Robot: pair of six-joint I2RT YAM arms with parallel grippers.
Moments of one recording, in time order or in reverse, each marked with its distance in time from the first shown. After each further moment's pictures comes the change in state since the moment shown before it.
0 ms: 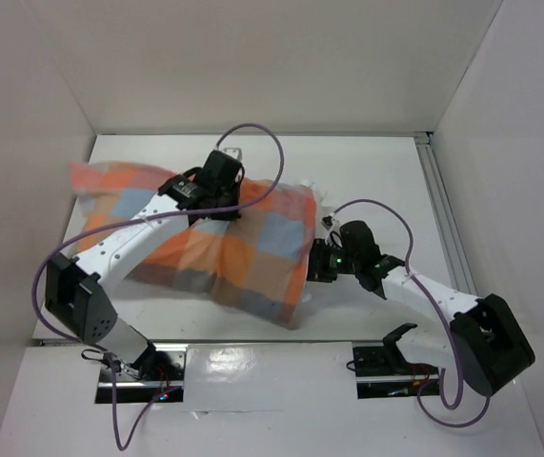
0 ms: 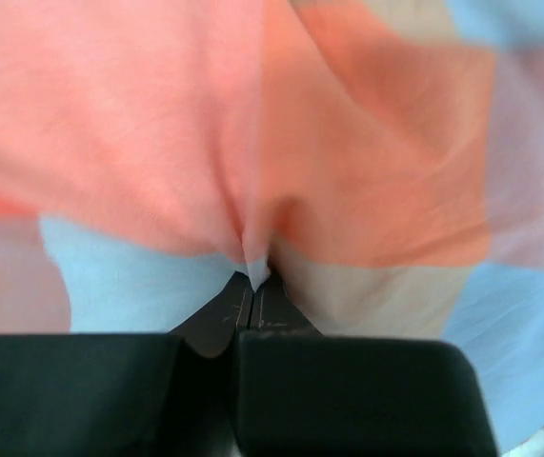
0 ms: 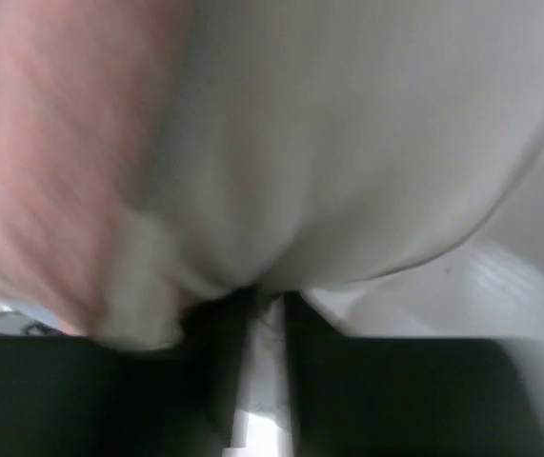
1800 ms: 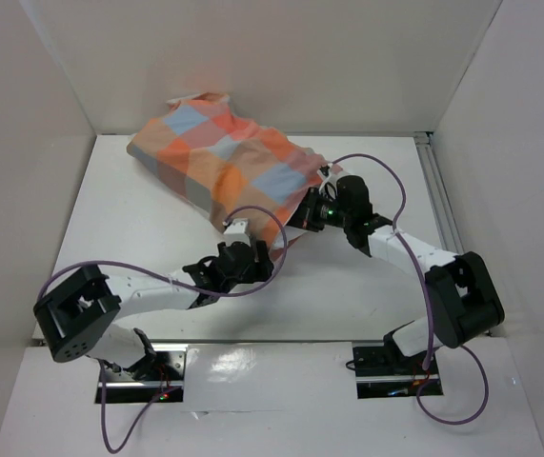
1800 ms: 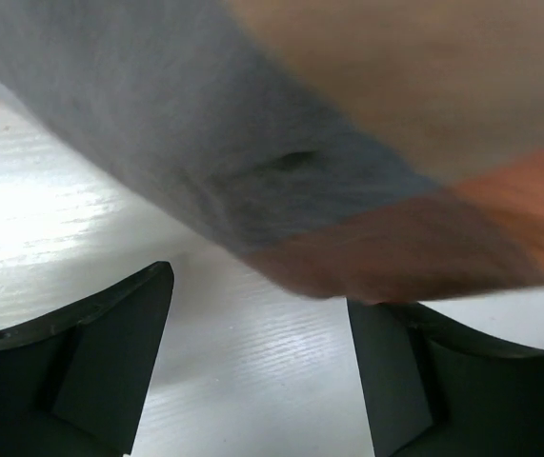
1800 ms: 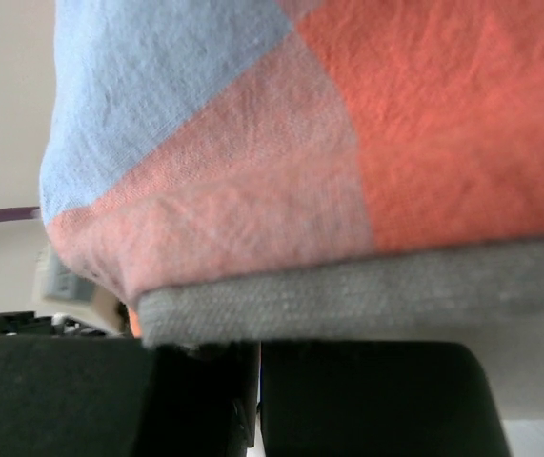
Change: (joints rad) left arm -0.304 -0.108 -0.774 0.935 -0.161 -0.291; right arm -0.098 0.303 0.343 0.193 -0.029 0.028
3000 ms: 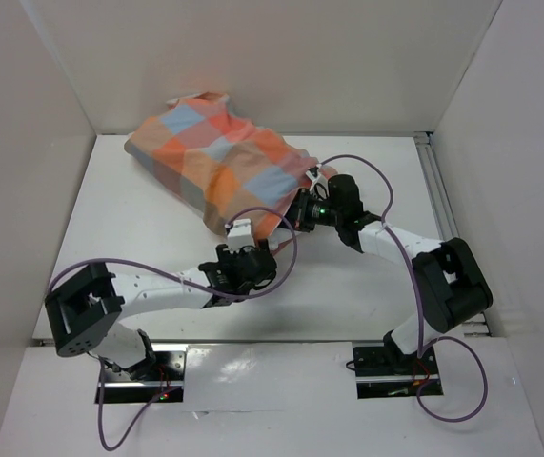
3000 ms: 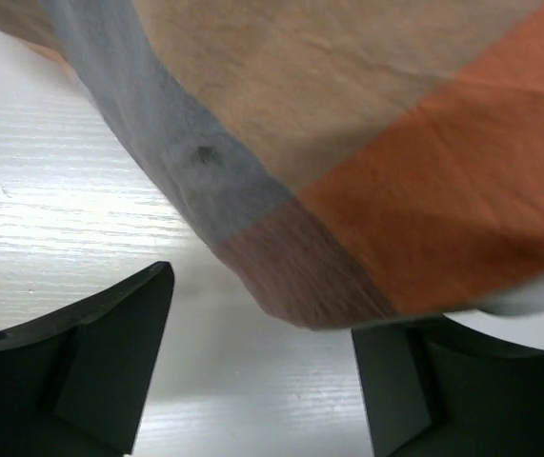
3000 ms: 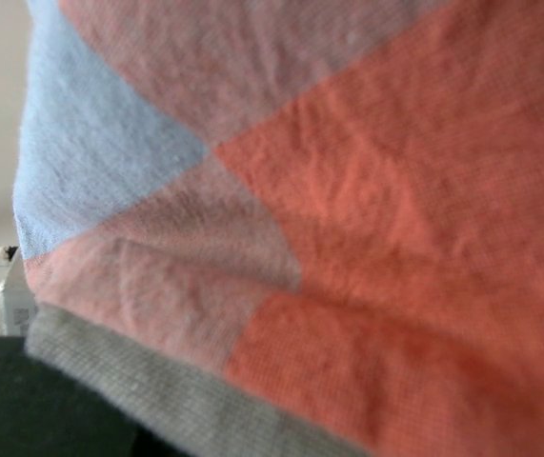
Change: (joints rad) left arm -0.130 0.048 0.160 -0.318 -0.344 -0.159; right arm 0.027 0.101 0.033 0.078 -0.081 0.051
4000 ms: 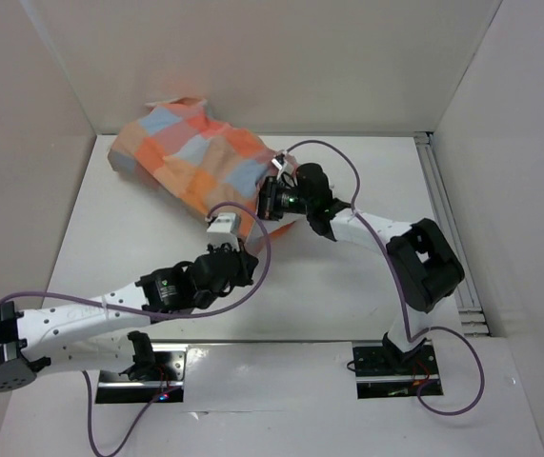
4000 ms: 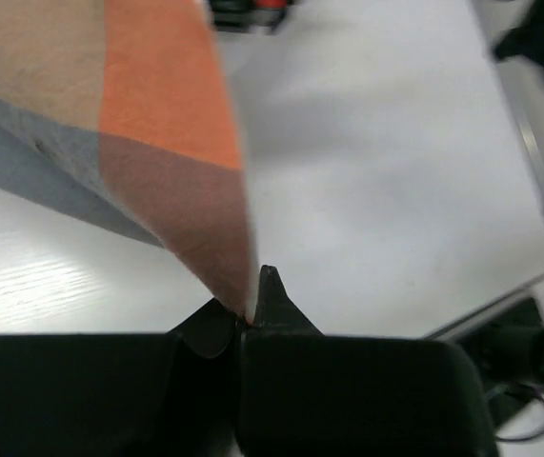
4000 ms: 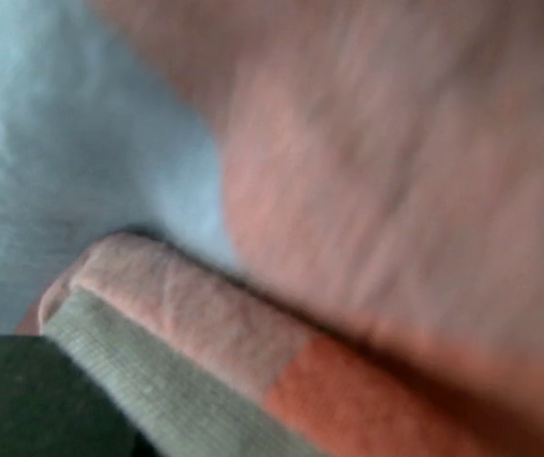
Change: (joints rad) left arm -0.086 -0.426 0.009 -0.120 0.134 0.142; right arm 0.143 0.190 0.219 0.095 0.003 0.046
